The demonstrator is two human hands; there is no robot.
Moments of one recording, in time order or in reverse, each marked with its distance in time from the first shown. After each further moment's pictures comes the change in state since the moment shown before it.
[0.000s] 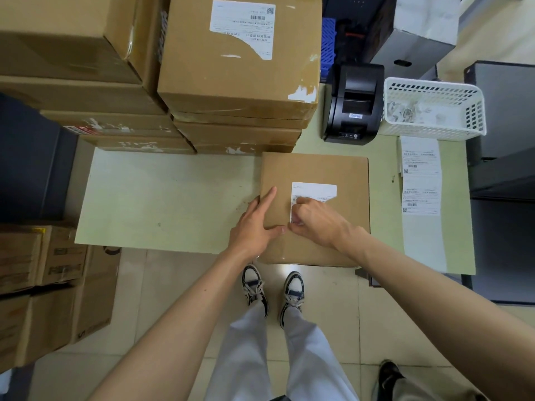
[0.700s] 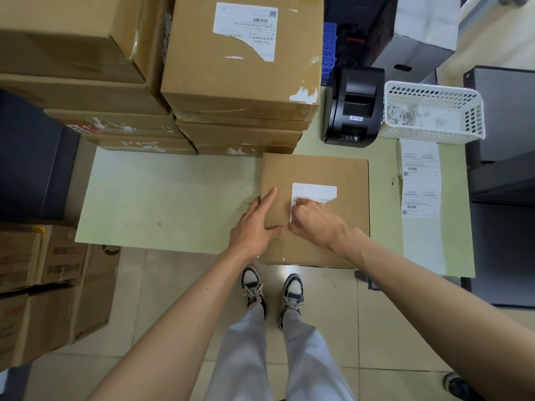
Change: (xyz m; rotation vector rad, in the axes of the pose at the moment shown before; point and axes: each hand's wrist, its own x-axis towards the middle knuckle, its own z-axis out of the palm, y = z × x) left_hand 0.001 0.000 0.000 0.047 0.005 -0.012; right_hand 0.001 -0.001 0.003 -0.047 0.014 -0.008
